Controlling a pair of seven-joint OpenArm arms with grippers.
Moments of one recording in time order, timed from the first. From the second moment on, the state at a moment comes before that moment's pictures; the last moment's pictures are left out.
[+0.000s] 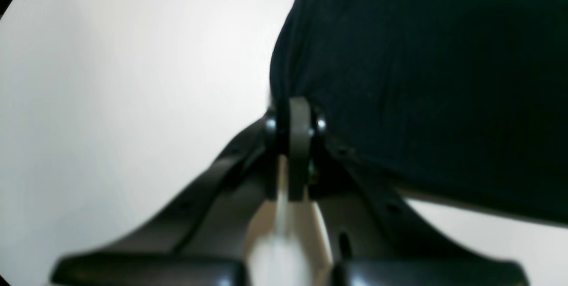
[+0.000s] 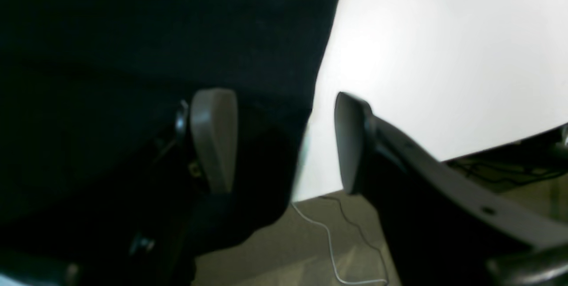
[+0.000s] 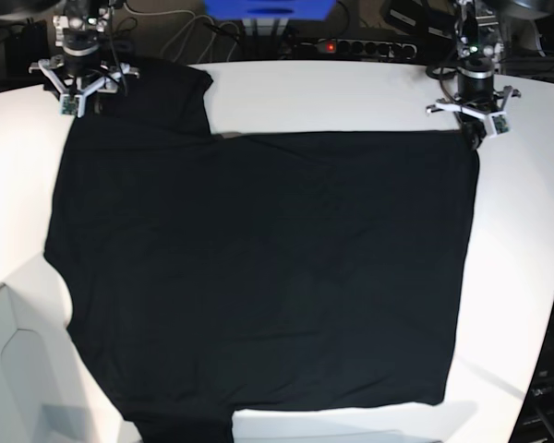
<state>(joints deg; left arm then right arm) 35.2 -18.0 -16.3 89.0 -23.6 0.2 -0.3 -42.1 3.9 16.2 105.7 0.2 -0.1 -22.9</state>
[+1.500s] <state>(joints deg) 38.4 -14.3 -22.9 98.5 -23.0 0.2 -0.1 -40.0 4.4 16.2 112.6 0.3 -0.1 -22.7</state>
